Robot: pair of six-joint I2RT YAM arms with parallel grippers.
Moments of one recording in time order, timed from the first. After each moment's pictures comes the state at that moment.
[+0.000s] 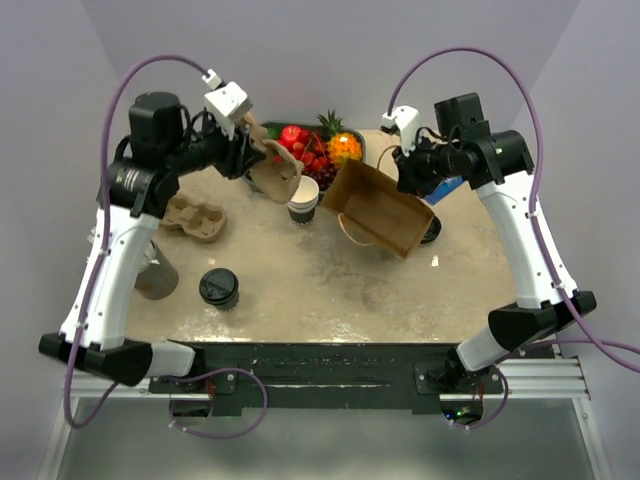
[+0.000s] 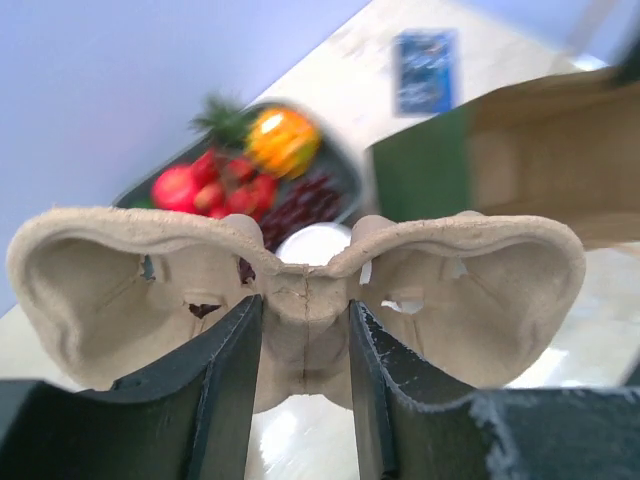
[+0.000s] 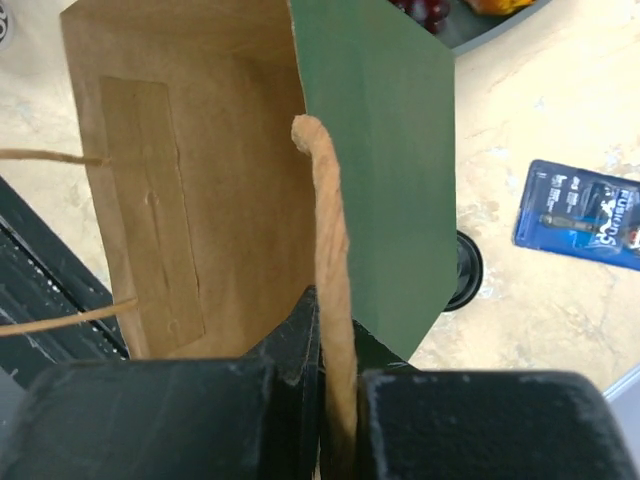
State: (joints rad) left arm -0.27 1.41 1.86 -0.82 0.42 0.28; right arm 0.33 1.55 1.99 -1.28 -0.30 -0.42
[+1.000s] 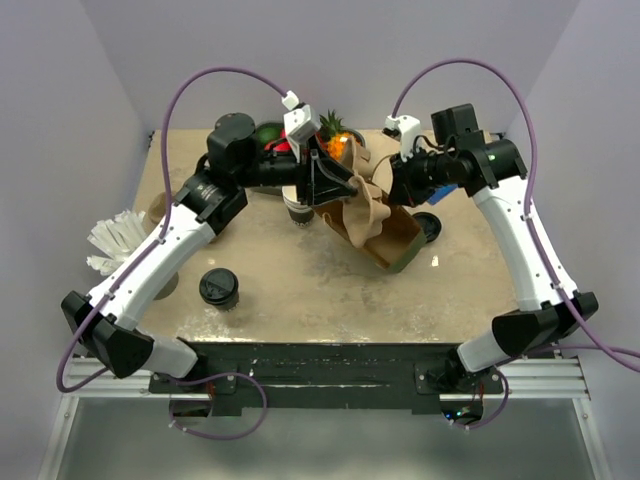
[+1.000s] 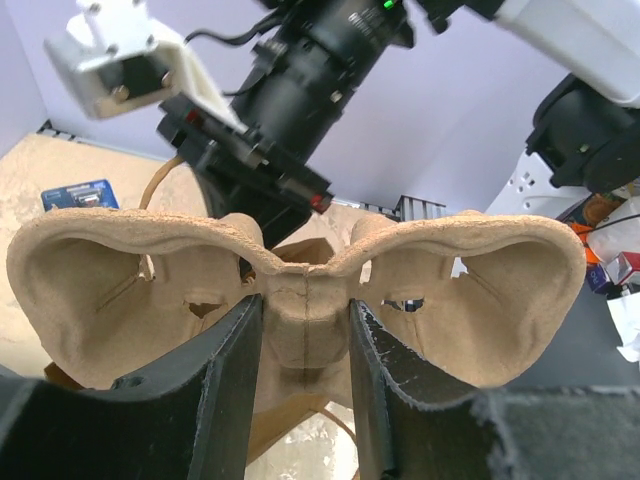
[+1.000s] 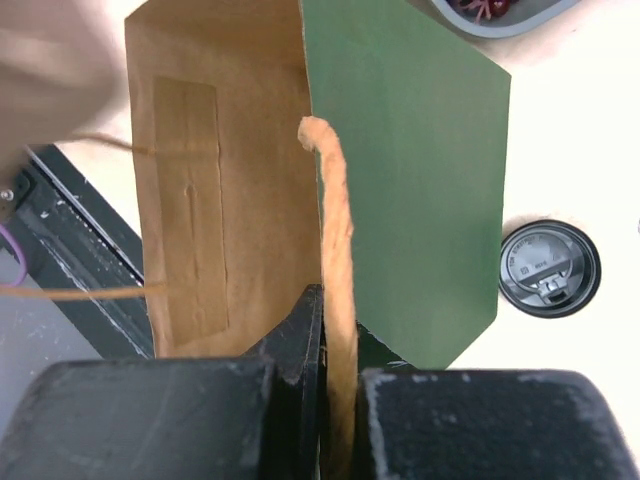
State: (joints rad) left arm -0.61 1.40 1.55 -0.16 0.84 -0.18; right arm 0.33 1.52 1.84 -1.21 -0.41 -0.23
